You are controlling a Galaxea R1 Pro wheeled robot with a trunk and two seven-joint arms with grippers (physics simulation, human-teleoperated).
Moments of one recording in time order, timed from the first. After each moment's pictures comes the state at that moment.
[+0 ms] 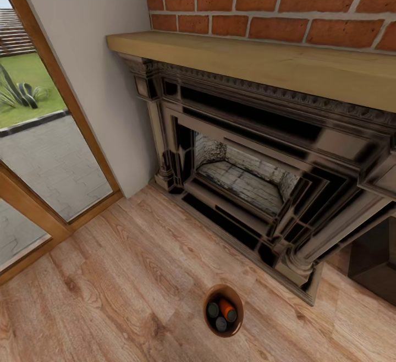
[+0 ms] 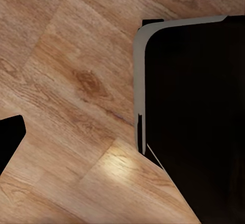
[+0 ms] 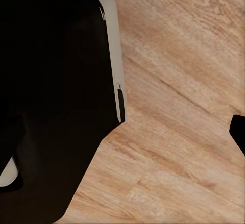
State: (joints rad) left arm -0.13 0.14 0.39 -0.03 -0.37 -0.36 -0.10; right arm -0.13 -0.15 -0.14 0.04 -0.01 -0.31 0.16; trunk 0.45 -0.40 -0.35
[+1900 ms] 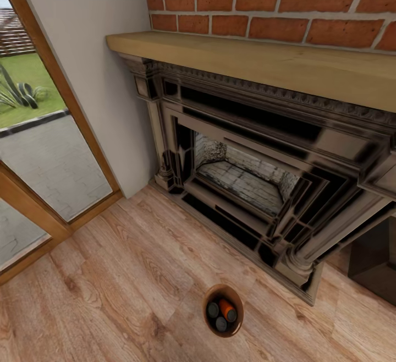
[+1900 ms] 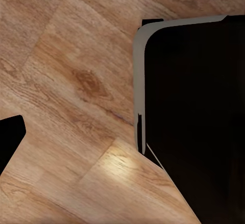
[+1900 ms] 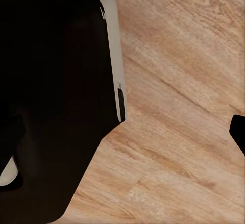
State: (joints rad) left arm -0.13 0.13 0.39 -0.03 -0.38 -0.36 -0.10; right arm -0.13 -0.15 -0.14 0.04 0.00 -0.30 0.16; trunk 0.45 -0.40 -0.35
